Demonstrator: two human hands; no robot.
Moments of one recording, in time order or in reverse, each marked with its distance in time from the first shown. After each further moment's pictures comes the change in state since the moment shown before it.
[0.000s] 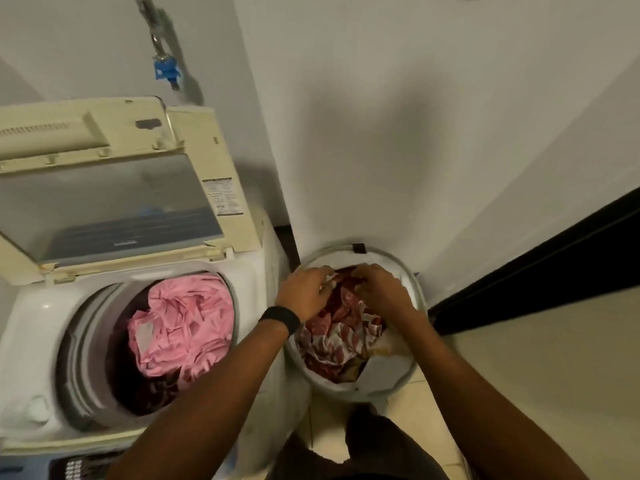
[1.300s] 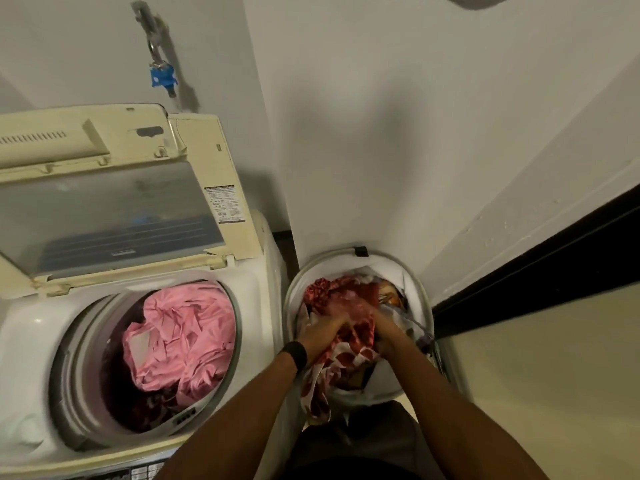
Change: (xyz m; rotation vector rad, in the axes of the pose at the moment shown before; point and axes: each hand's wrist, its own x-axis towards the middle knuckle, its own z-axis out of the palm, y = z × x) left_hand -0.027 -0.006 0.058 -0.998 -0.413 -0.468; right_hand -0.034 -0.008 0.045 1.265 -0.186 0.730
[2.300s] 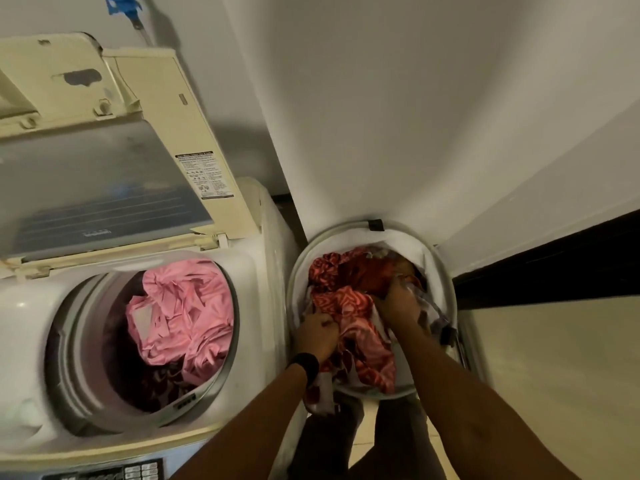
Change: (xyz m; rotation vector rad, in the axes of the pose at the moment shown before) left_hand 0.041 -0.062 -0.005 0.342 0.399 -0.097; right_hand 0.108 0.028 -0.030 -1.003 0.399 -0.263
